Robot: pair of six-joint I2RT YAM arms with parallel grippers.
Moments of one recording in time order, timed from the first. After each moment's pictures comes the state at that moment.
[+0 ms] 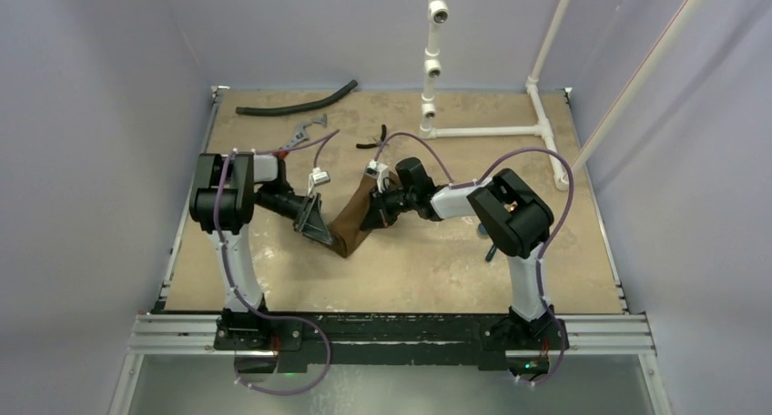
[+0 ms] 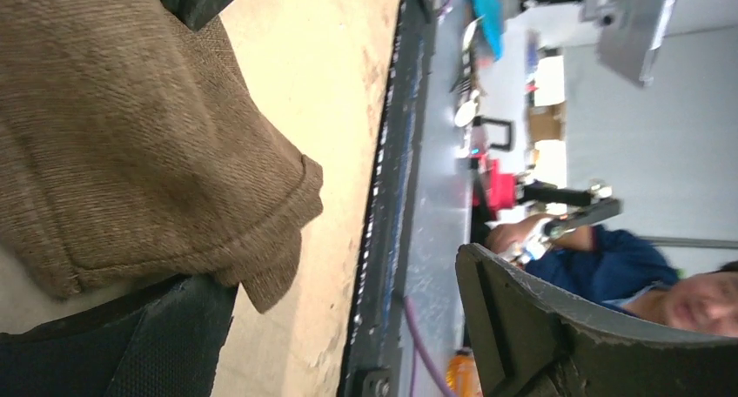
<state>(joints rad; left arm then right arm) -0.03 2.14 1.17 -1.44 1.23 1.13 0.66 2.03 1.06 0.30 -0.79 0.27</state>
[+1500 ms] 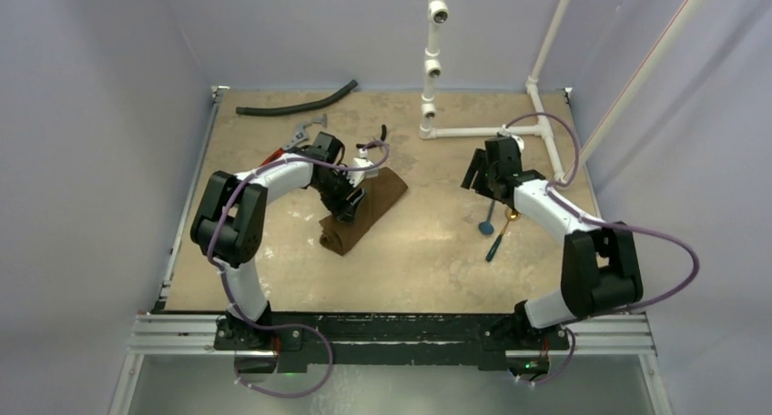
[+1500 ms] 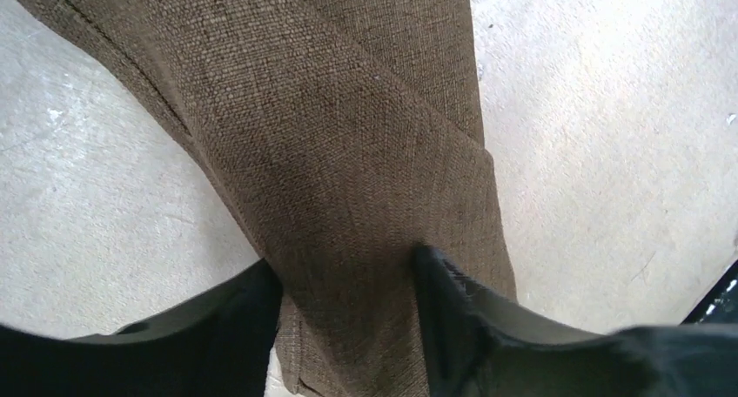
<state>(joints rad) -0.38 1.85 1.19 -0.64 0.47 0.46 0.25 1.43 0.91 -0.31 0.13 0.56</state>
